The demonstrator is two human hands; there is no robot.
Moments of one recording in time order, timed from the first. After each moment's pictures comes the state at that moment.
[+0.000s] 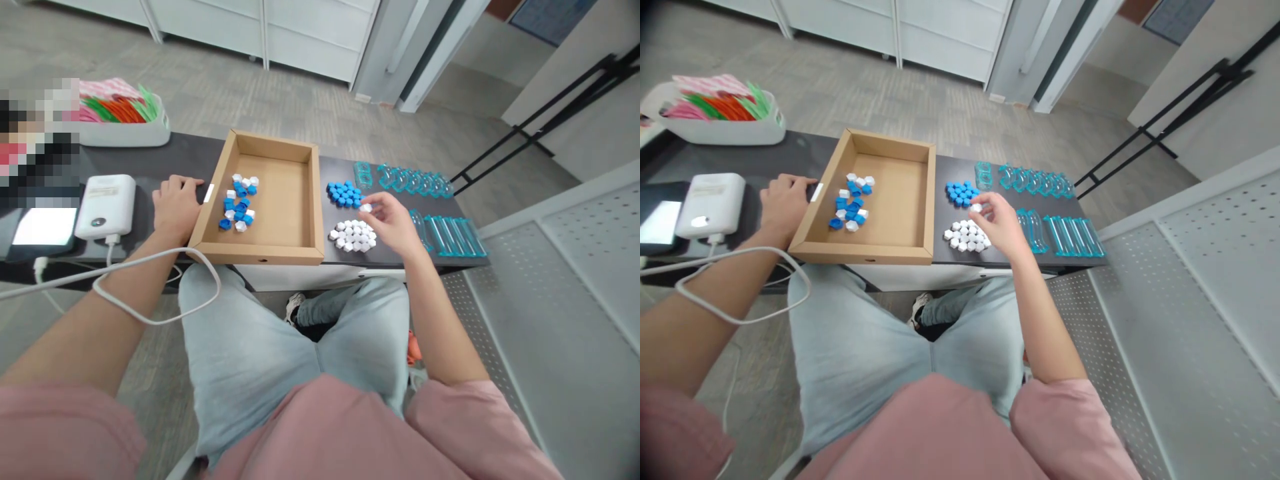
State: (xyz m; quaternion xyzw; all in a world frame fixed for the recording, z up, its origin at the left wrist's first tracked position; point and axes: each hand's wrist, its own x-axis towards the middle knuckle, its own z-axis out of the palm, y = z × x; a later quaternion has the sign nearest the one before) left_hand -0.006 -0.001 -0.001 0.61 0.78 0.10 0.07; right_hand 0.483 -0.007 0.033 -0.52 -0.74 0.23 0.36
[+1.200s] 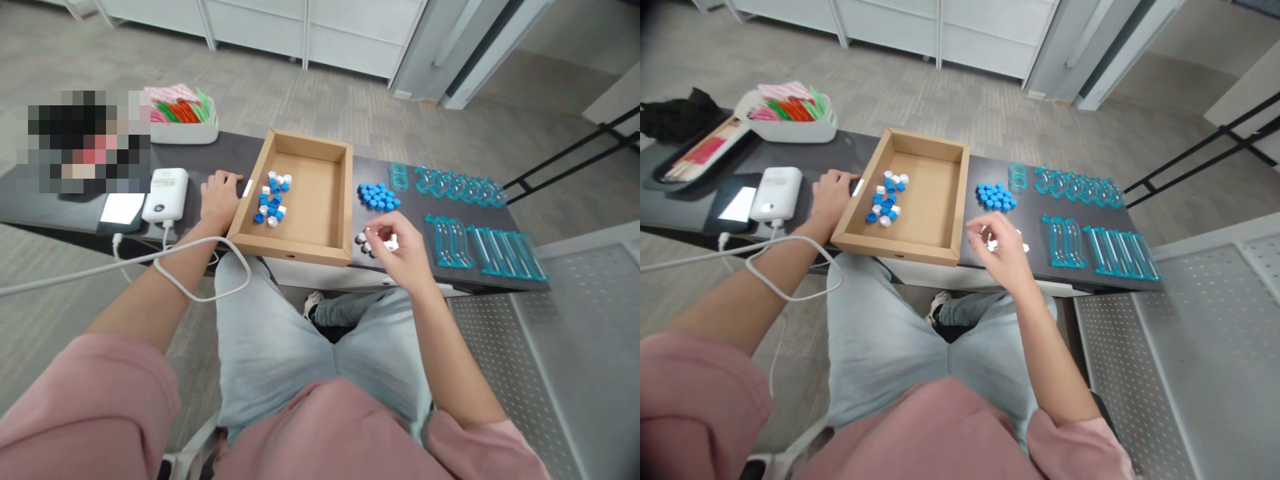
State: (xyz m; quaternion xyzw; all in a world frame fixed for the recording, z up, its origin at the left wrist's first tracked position) left_hand -0.002 -0.004 0.000 0.61 0.78 0.11 0.06; right_hand 0.423 -0.061 0.036 -0.43 -0.79 0.20 0.38
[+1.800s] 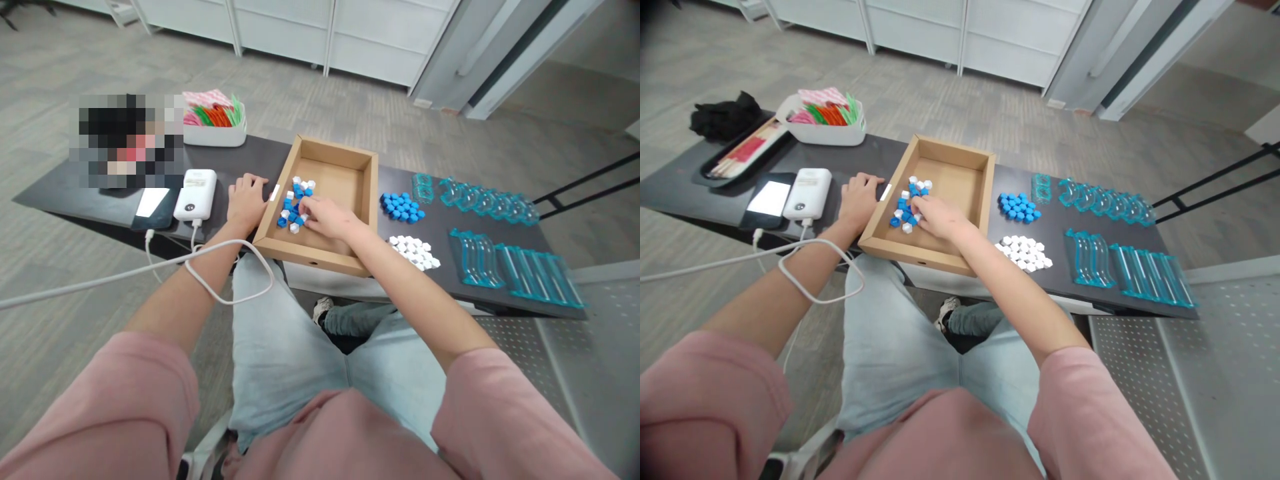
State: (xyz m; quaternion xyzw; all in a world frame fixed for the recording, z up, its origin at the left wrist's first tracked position) left_hand 0.001 -0.004 -0.003 0.61 0.78 0.13 0.05; right_hand 0.246 0.048 0.019 -0.31 -0.93 0.17 0.06
